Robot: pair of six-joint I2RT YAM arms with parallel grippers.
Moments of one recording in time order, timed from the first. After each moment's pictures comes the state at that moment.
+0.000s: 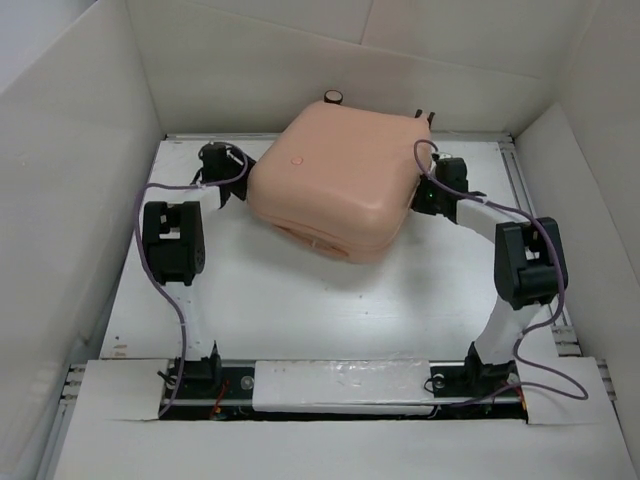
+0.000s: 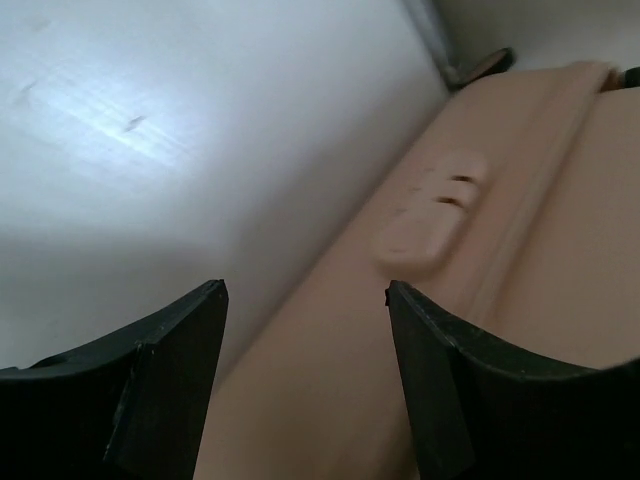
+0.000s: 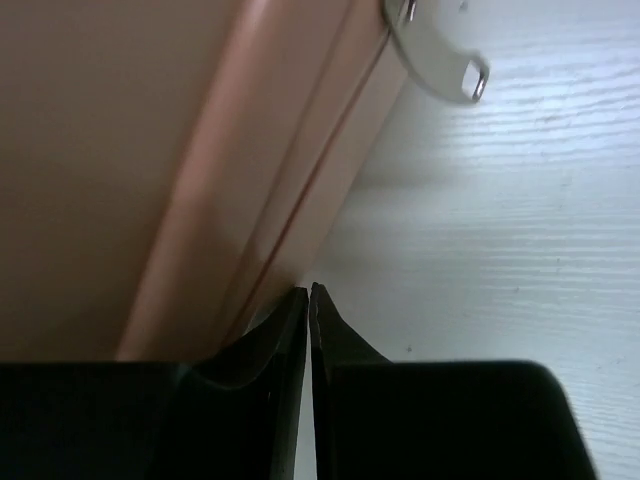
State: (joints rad) left arm -0.04 2.06 1.42 0.07 0.28 -0.97; right arm 0.13 1.80 1.14 -0.03 -0.15 0.35
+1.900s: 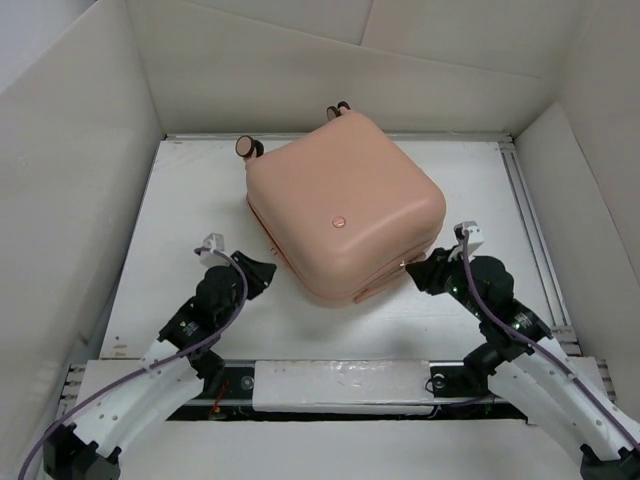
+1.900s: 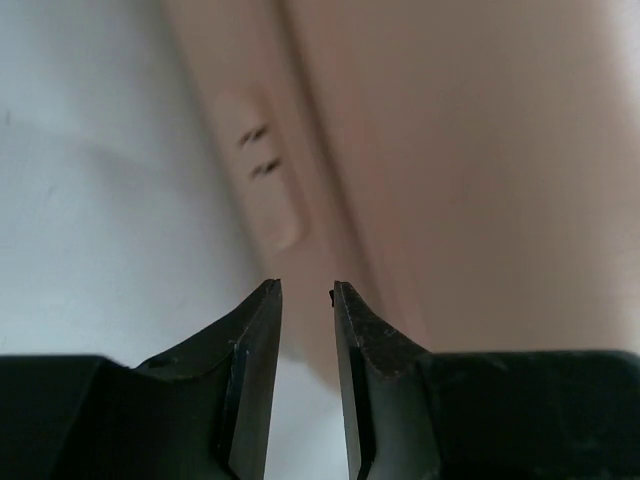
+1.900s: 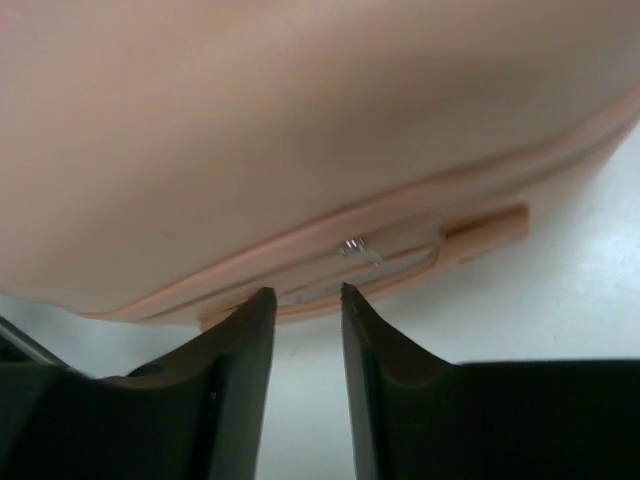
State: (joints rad) left arm -0.59 0.49 0.40 -0.23 -0.29 -0.99; right arm 0.55 0.53 0.53 -0.29 0.00 0.45
